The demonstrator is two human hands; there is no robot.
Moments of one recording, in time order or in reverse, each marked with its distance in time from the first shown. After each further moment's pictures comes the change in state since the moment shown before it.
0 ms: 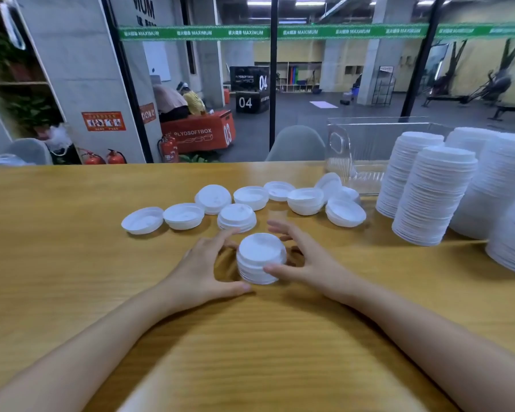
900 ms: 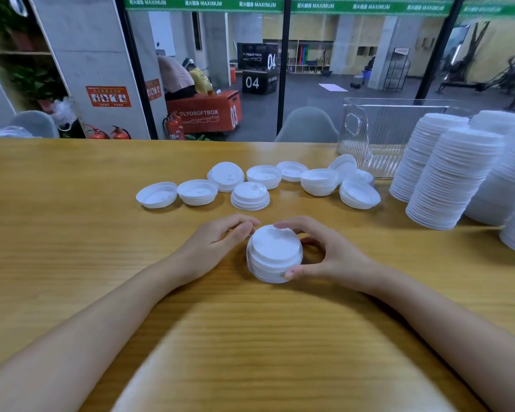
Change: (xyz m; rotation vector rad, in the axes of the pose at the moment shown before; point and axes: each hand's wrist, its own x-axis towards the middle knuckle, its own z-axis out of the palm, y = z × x) left_hand -0.010 0.010 -0.009 -0.366 -0.031 -0.025; right_hand -0.017 -0.007 0.003 -0.004 -0.097 -0.108
